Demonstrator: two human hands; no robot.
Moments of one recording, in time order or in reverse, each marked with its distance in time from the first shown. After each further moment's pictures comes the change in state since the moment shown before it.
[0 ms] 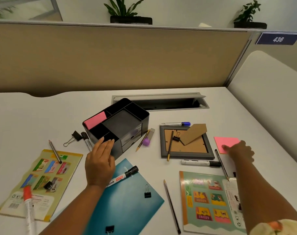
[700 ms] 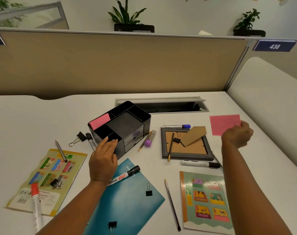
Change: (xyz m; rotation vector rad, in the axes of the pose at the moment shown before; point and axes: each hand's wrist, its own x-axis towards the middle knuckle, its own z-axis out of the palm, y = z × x) left_hand 0.004 0.003 -0.011 -0.009 -0.028 0.006; right_hand -0.071 -0.068 -0.043 0.681 0.430 -0.068
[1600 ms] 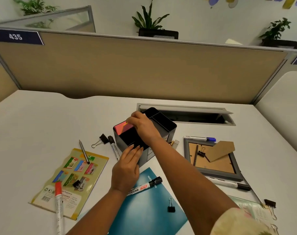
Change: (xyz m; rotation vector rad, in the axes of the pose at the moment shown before) left_hand -0.001 -0.017 0.002 -0.107 -0.017 0.092; right_hand -0.249 -0.092 0.137 -0.007 -1.165 -1.240
